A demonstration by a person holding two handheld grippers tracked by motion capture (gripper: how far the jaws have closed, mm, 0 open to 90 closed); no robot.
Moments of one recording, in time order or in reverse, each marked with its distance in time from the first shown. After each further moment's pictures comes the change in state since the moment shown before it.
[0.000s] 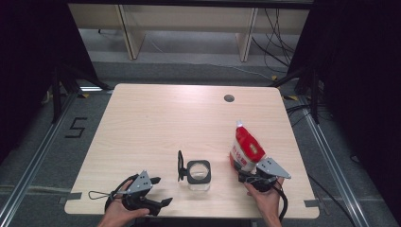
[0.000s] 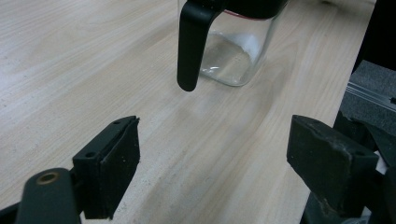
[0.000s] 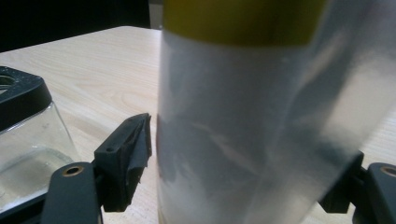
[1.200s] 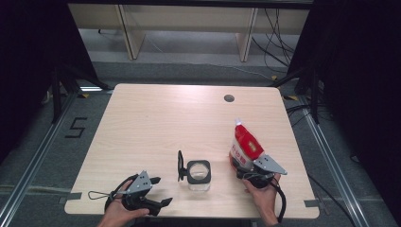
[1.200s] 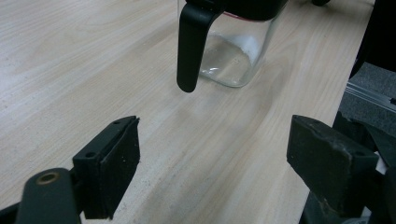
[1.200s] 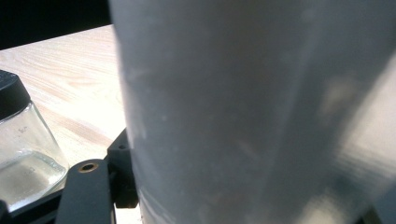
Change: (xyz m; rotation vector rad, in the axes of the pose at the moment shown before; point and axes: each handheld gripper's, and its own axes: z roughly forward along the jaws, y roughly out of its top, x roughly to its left) left arm 0.000 0.001 -0.001 -0.005 -0.010 0.005; right arm -0.003 -0.003 0.013 0.025 -0.008 0.013
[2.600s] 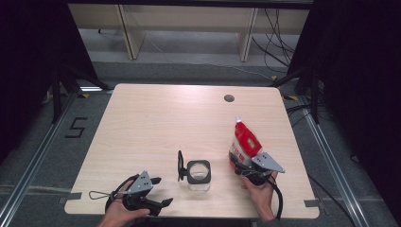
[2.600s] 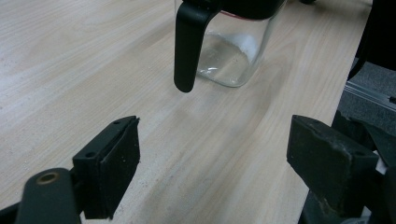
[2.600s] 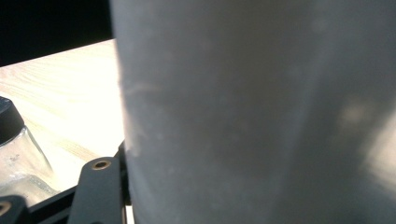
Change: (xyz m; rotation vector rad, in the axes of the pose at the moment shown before) left arm -0.001 -0.001 0.002 -0.006 0.005 0.005; right arm 0.002 0.004 0.010 -0.053 0.009 0.019
